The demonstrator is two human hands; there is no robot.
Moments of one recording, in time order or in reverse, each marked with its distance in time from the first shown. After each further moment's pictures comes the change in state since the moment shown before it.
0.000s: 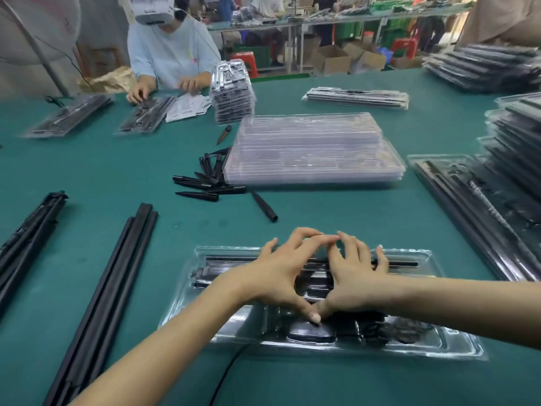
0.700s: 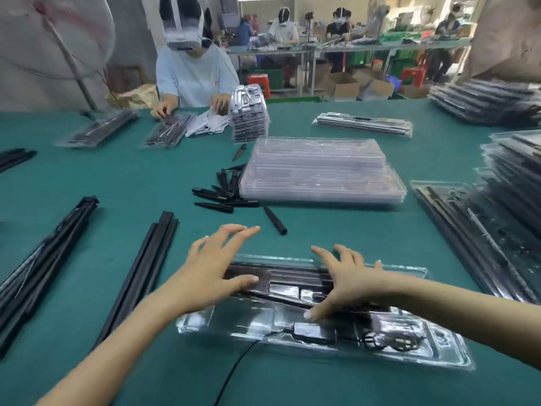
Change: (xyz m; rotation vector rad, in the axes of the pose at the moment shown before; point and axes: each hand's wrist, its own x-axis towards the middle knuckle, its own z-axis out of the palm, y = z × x) left_hand -0.087 -0.040 -0.029 0.212 0.413 -0.204; right_hand -0.009 -0.001 -0.026 0.109 -0.038 -0.136
